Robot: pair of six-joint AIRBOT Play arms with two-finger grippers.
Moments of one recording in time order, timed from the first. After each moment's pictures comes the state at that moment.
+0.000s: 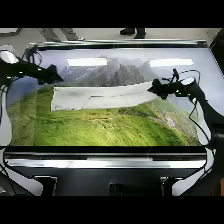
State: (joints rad) left arm 0.06 -1.86 1.99 0.98 -1.39 -1.60; right arm -0.13 -1.84 1.56 -0.72 0.99 1.48
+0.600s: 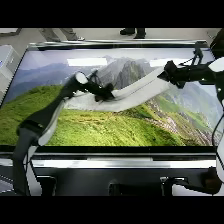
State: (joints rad) left arm -0.42 -2.12 1.99 0.82 -1.10 -1.89; right arm -0.13 -1.46 1.56 -0.86 1.17 1.65
